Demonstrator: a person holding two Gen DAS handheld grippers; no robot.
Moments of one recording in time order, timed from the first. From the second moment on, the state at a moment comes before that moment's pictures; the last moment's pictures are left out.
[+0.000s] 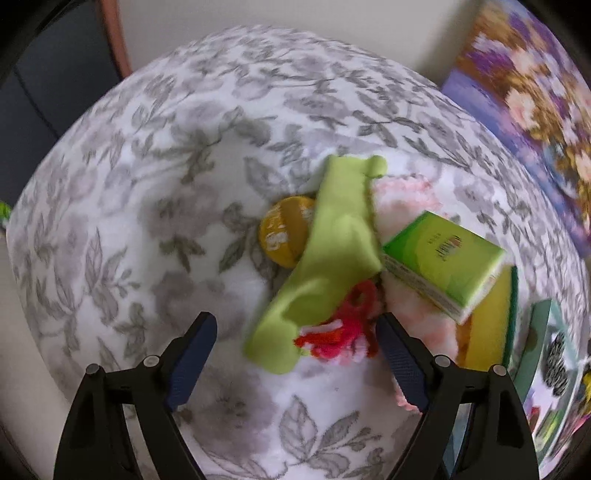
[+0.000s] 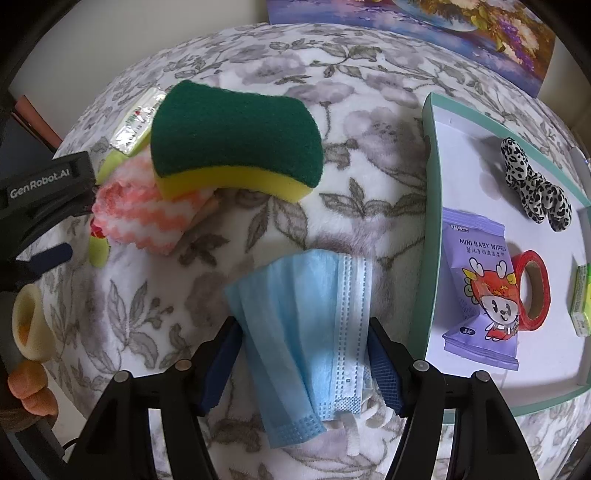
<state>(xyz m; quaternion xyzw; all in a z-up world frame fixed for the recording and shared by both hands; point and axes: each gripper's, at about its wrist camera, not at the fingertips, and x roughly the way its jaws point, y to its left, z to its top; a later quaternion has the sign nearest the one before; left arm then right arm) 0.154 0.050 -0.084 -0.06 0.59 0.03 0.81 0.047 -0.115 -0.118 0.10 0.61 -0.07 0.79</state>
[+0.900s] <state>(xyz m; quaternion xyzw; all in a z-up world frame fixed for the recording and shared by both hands) 0.149 0.047 -0.069 -0.06 0.60 0.00 0.80 0.045 -0.125 -0.112 0.12 0.60 -0.09 0.79</state>
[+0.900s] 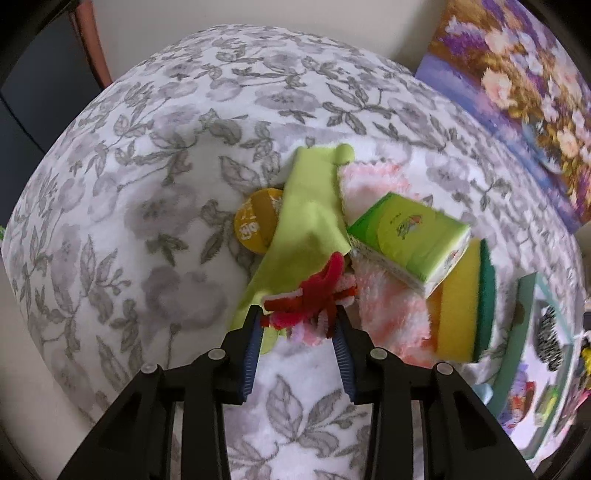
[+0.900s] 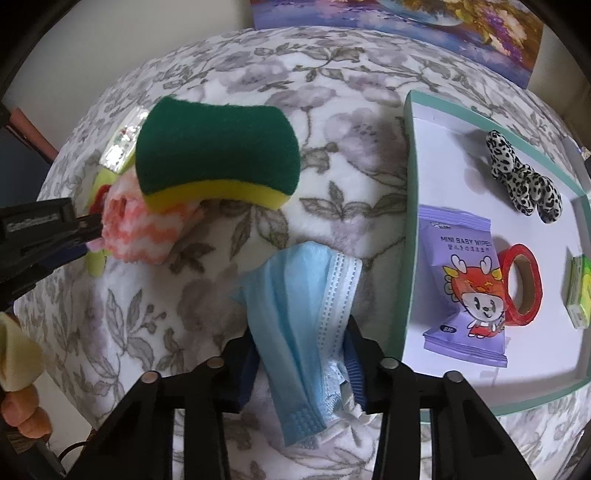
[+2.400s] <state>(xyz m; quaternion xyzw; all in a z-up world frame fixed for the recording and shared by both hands) 0.070 -0.139 0.011 0.02 0.53 -0.13 0.84 -0.022 -0.296 -0.021 0.23 0.48 -0.20 0.82</state>
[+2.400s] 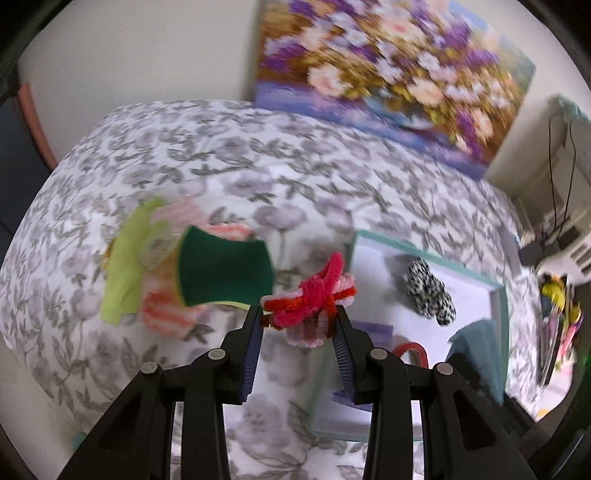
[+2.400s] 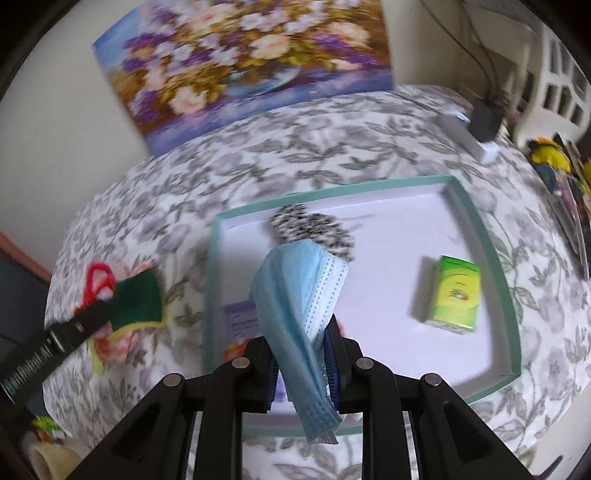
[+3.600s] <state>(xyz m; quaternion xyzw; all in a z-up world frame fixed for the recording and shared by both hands) 0.114 -0.229 -0.044 0.04 0.58 -0.17 0.79 -0.012 -0.390 -0.050 0.26 0.49 -0.27 0.79</state>
